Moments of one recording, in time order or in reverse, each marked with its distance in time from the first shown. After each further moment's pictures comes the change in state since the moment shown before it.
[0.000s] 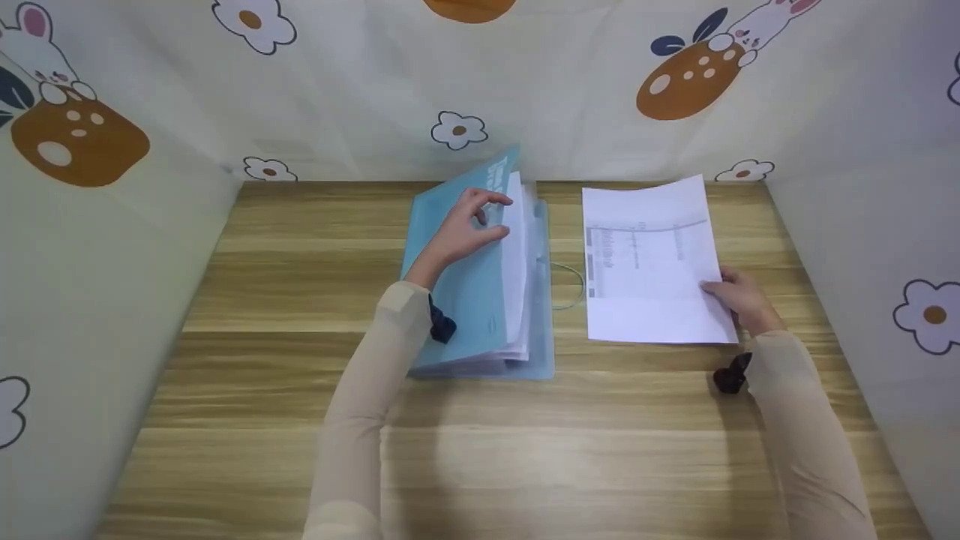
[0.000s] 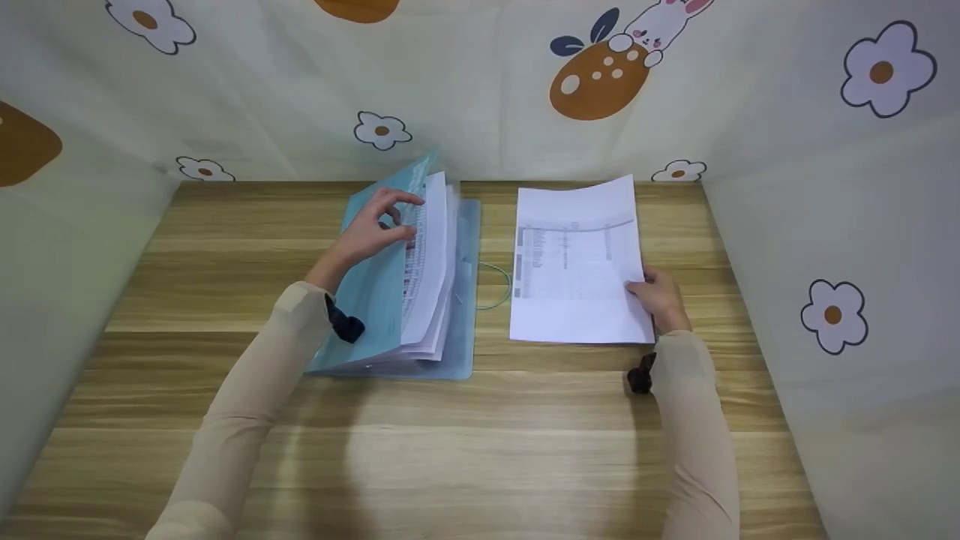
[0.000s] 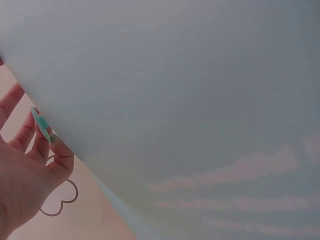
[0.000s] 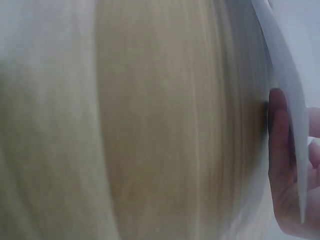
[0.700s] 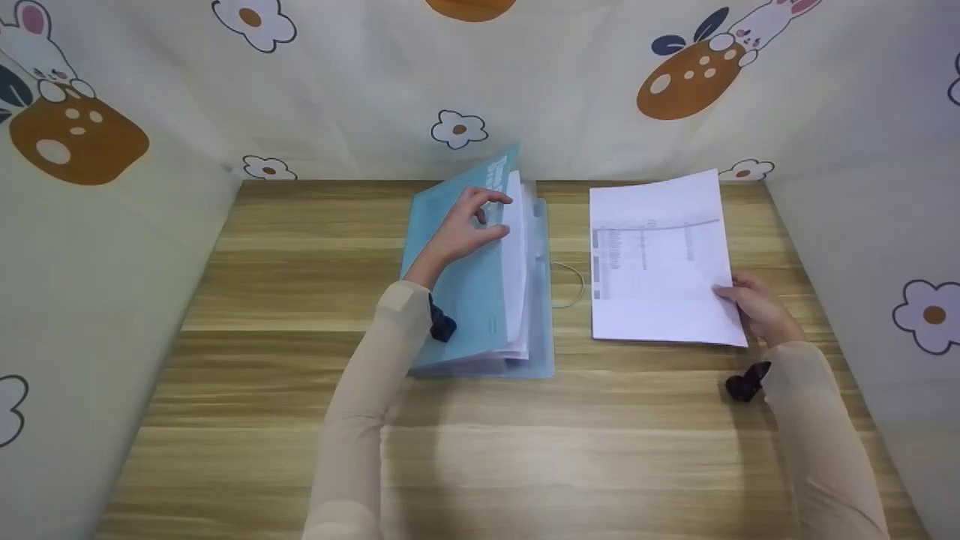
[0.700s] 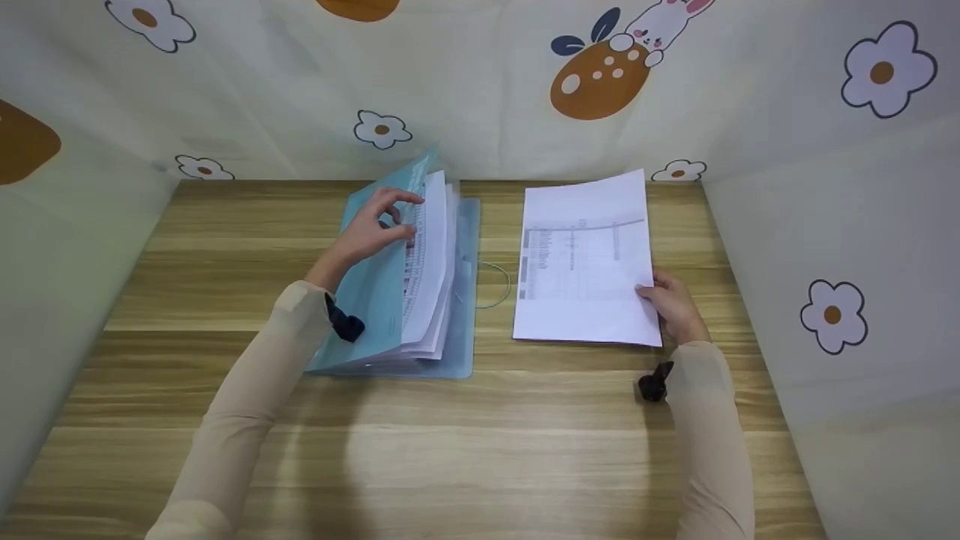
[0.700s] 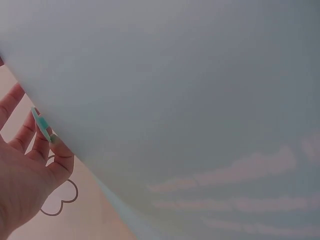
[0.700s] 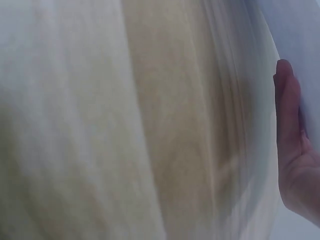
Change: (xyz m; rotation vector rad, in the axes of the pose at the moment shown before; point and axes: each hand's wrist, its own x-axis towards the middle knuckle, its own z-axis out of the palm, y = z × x) left_hand 0.001 0.000 0.000 -0.010 0.003 0.021; right_hand -0.015 0.011 -0.014 0.377 -0.080 -0.071
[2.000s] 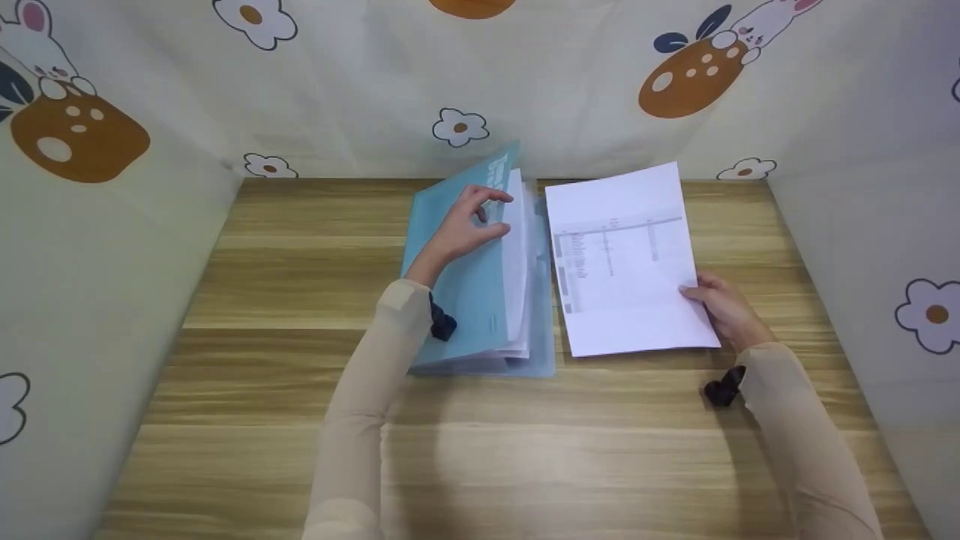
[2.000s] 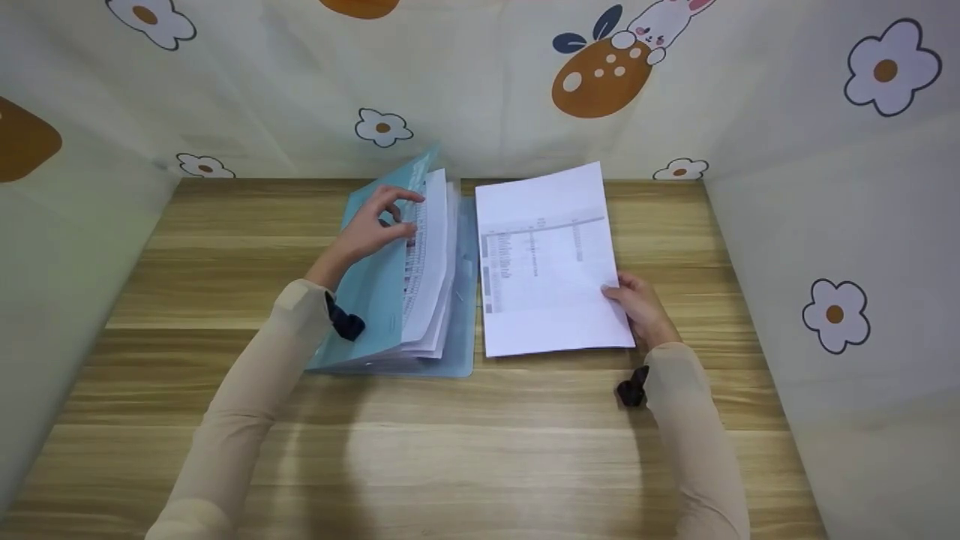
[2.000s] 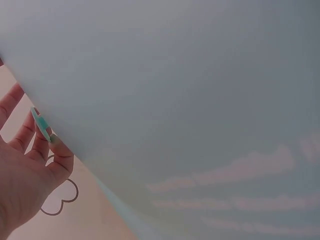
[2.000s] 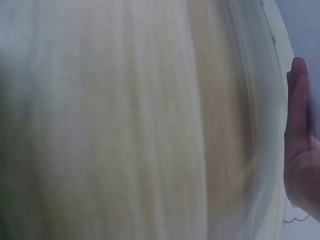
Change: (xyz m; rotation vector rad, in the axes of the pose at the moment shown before) left_hand -0.002 0.000 0.000 0.002 0.018 -0.012; right_hand 0.008 0.004 0.046 0.040 -0.034 -0.007
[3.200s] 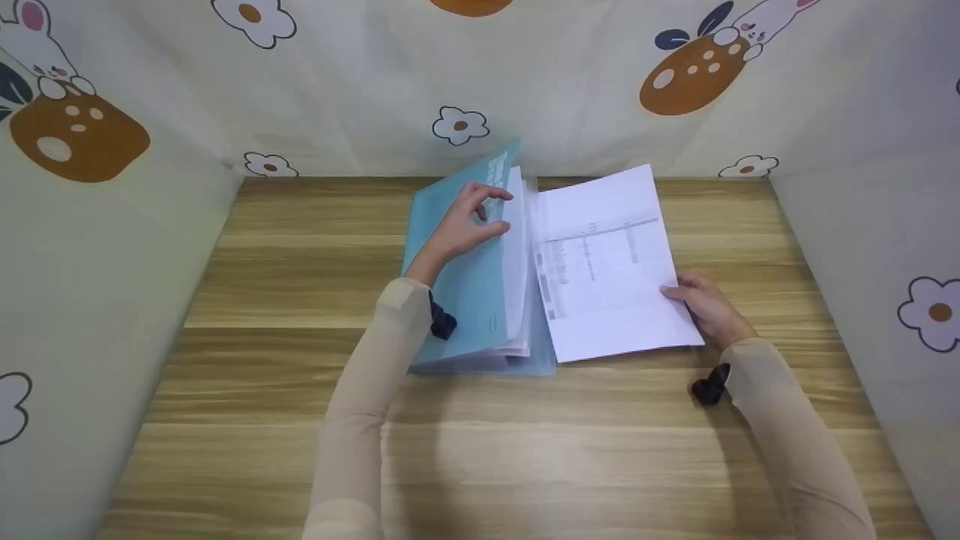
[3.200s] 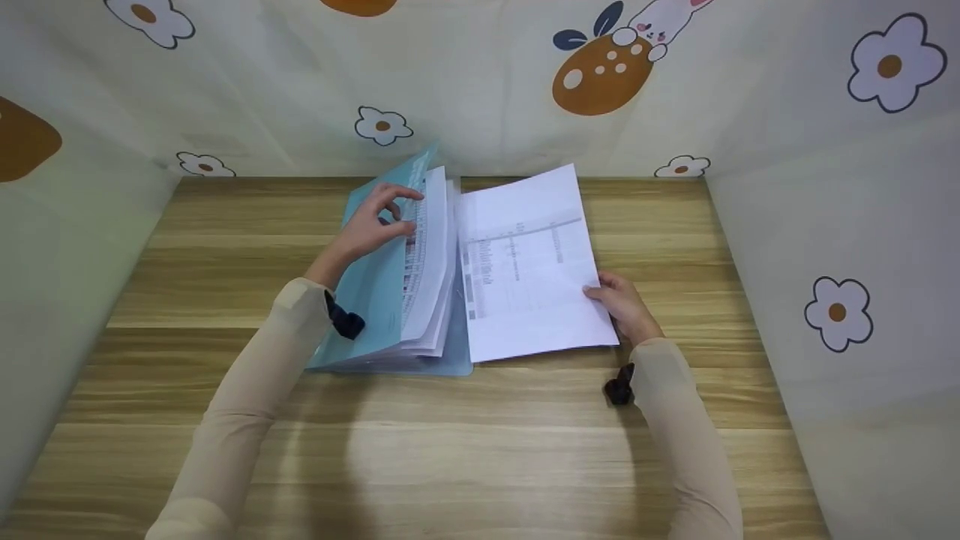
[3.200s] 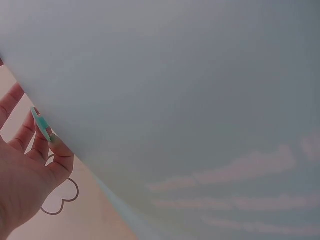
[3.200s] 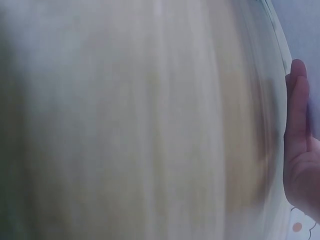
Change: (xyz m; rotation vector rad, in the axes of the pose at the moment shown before) left_hand 0.000 0.002 -0.001 0.014 -0.002 -0.006; right_hand 0.007 0.004 0.022 -0.016 -0.066 0.025
